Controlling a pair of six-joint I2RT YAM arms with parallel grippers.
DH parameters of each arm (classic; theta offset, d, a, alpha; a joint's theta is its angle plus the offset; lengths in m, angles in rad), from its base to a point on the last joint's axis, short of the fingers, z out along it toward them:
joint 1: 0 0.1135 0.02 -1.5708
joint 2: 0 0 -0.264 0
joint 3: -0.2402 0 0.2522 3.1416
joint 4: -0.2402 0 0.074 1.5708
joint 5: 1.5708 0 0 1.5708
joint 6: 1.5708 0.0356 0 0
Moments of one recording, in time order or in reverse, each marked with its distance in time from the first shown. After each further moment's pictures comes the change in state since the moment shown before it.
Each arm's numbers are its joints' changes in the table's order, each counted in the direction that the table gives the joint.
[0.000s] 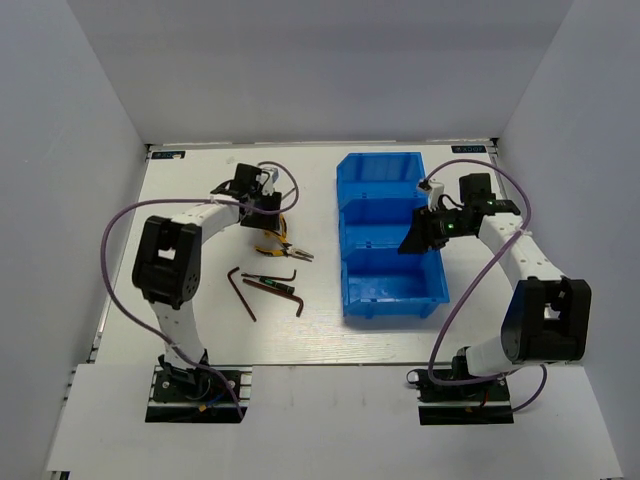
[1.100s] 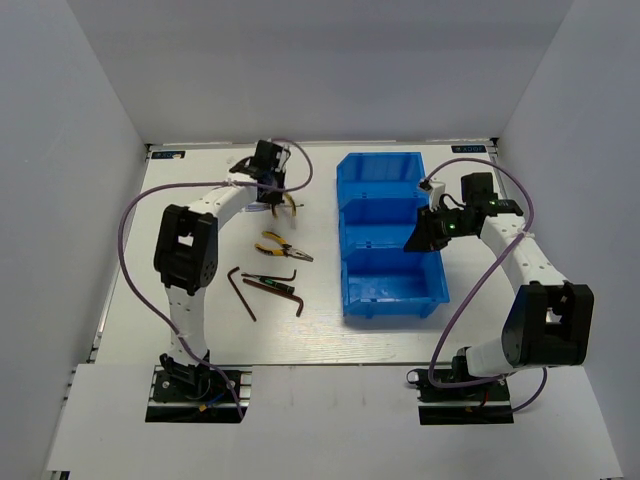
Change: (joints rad) left arm -0.074 0.185 -0.315 -0.128 -0.258 -0.051; right arm -0.001 -0.026 -0.007 -0.019 0.021 -0.035
